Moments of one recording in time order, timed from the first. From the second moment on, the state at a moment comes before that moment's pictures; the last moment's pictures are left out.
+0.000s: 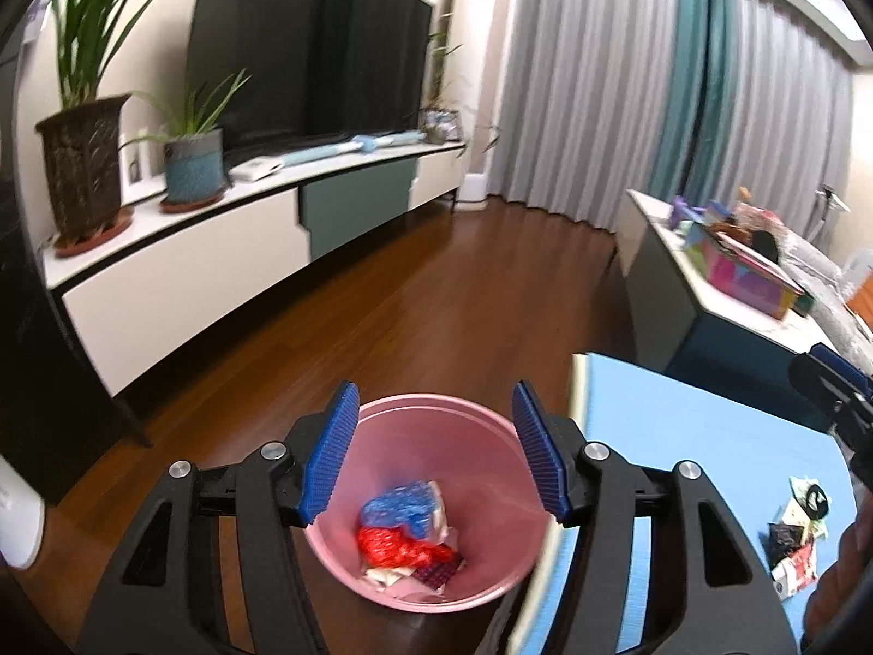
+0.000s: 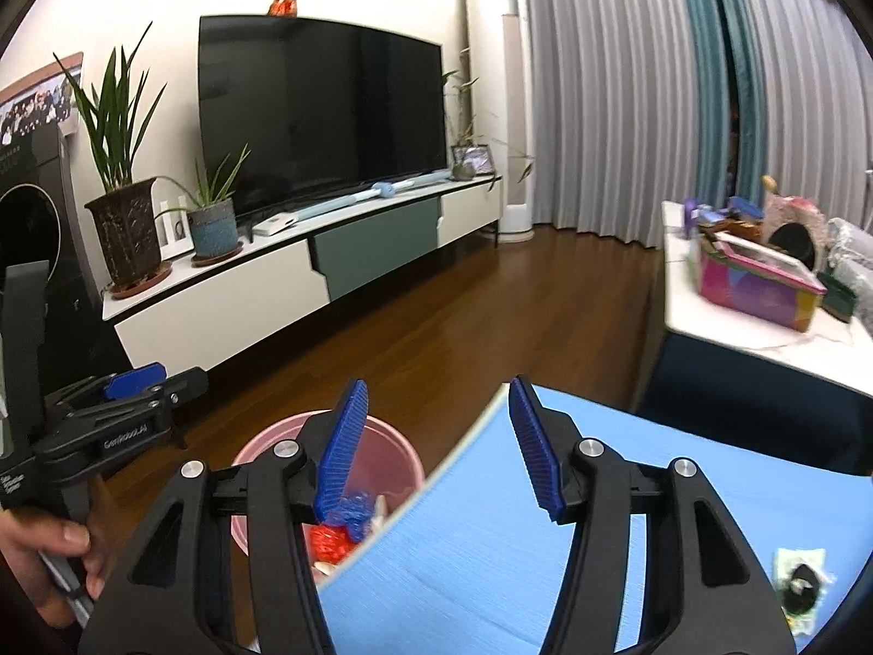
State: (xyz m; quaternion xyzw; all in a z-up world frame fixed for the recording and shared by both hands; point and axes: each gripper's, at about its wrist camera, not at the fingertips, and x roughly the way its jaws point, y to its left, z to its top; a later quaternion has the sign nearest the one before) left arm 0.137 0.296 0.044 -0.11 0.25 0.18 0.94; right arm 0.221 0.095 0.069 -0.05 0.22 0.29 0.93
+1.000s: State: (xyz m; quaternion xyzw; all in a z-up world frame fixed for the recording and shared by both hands) left arm 0.141 -0.013 -0.037 -0.03 0.34 -0.13 0.93; right arm 0.156 -0.262 0.050 0.00 0.20 0.06 0.98
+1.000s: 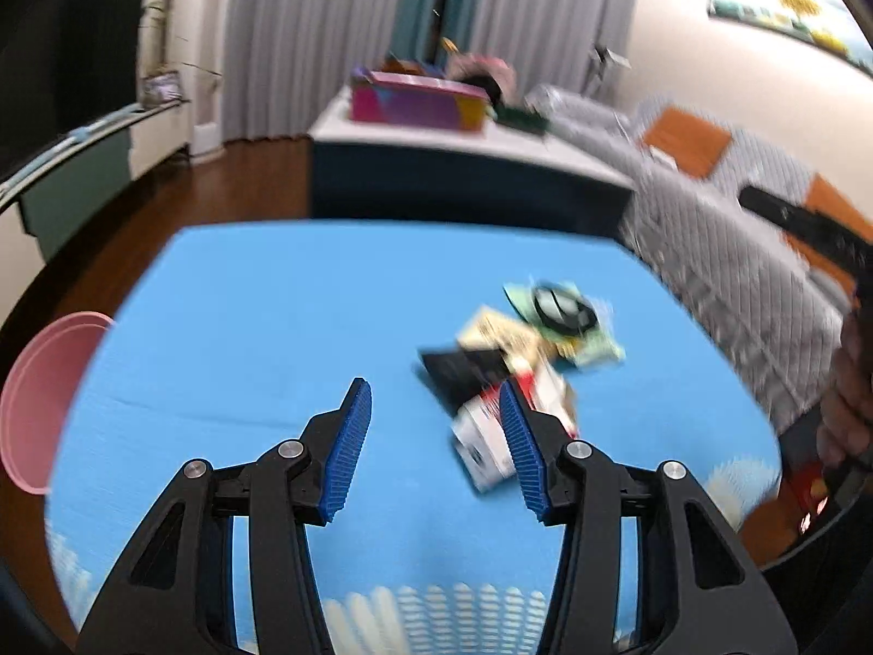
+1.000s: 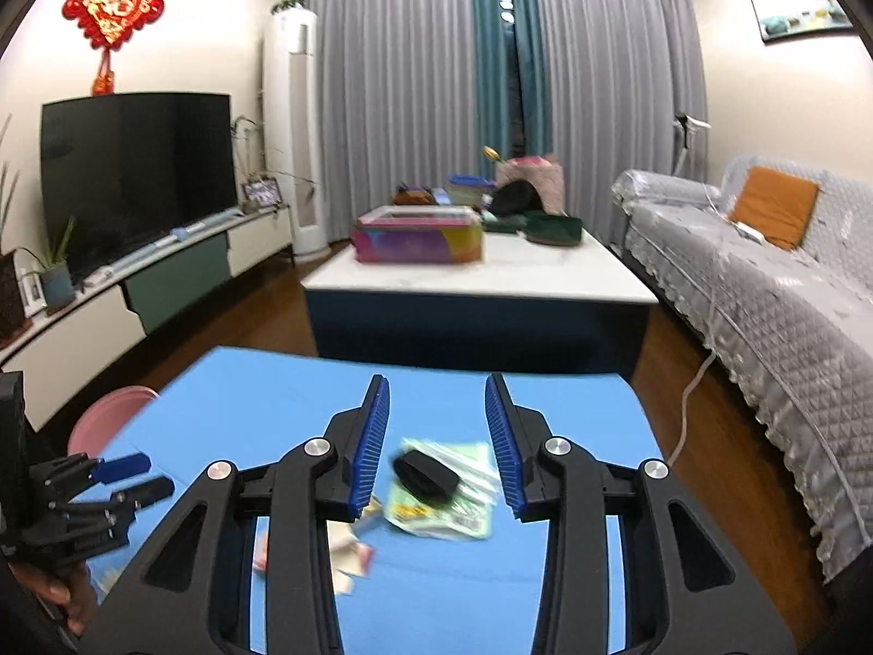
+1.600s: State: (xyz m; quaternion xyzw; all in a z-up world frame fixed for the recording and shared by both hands) left arm 0.156 -0.076 -0.082 0.09 0.38 -0.14 0.91; right arm 0.201 -0.276 -0.009 0.01 0.27 0.04 0.96
